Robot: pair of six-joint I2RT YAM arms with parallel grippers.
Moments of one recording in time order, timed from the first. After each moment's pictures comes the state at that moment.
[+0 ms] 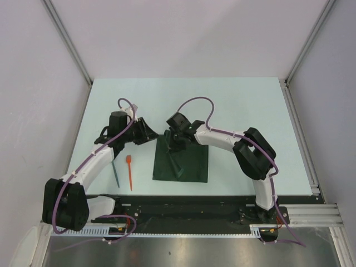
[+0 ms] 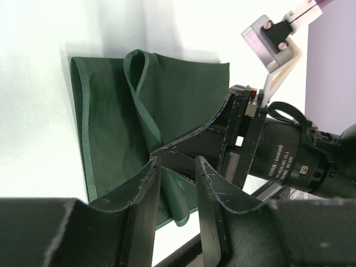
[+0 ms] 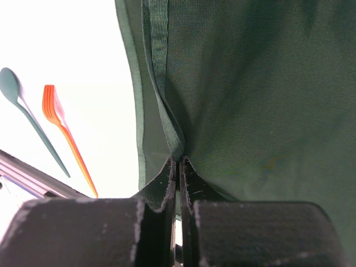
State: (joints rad) left arm -0.22 1.21 0.75 -0.19 0.45 -0.63; right arm 0.87 2.00 1.46 -0.44 -0.08 0.91
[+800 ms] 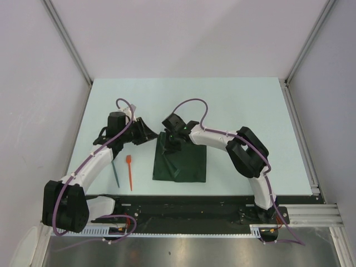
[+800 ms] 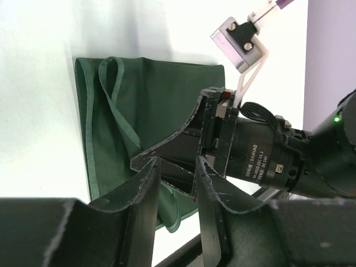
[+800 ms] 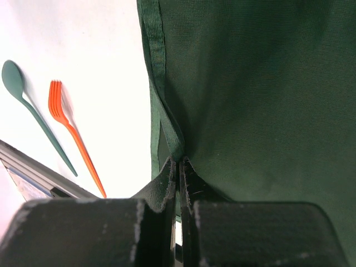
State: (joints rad) left arm -0.20 1.19 0.74 -0.19 0.46 -0.63; right arm 0.89 2.08 1.53 -0.43 -0.13 0.92
